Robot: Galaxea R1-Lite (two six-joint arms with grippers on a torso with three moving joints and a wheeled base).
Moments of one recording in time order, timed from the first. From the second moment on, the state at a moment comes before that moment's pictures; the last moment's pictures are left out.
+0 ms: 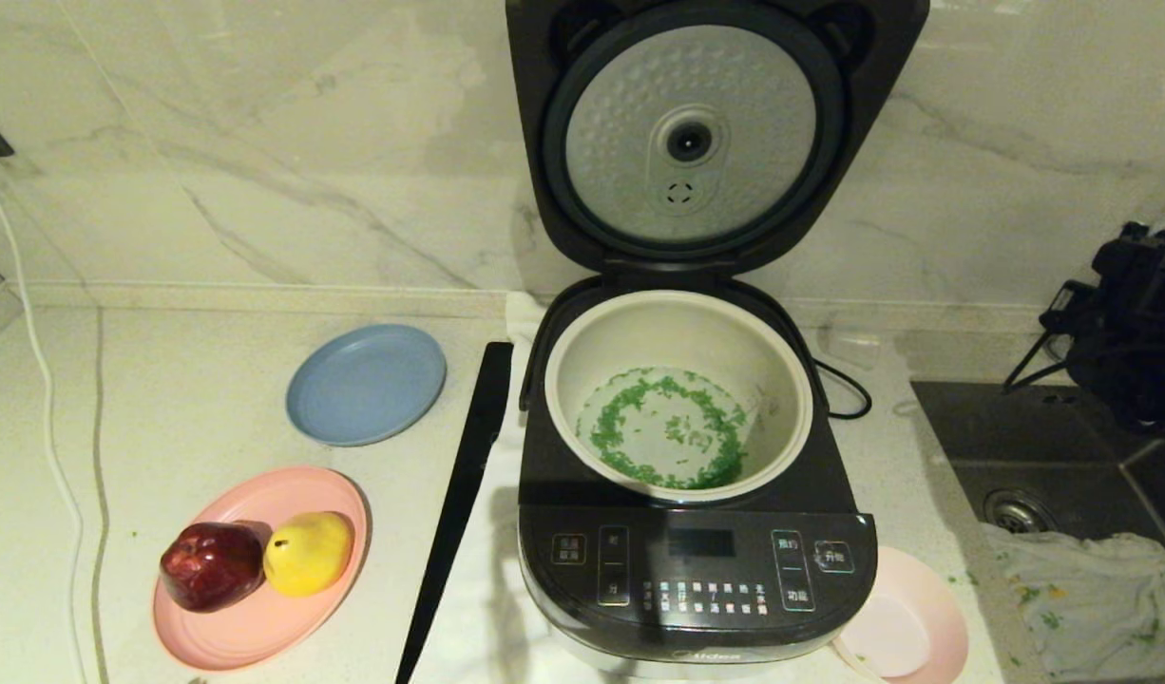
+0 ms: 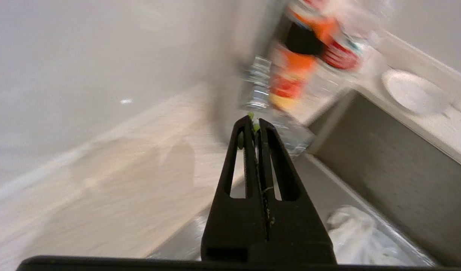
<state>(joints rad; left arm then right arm) -0.02 0.00 -0.02 0.05 -0.01 0.04 -0.20 2.05 -1.26 -0.81 -0.61 0.14</state>
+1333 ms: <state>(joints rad) -0.02 0.00 -0.02 0.05 -0.01 0.04 -0.03 1.77 -1.84 -0.01 0.53 0.67</state>
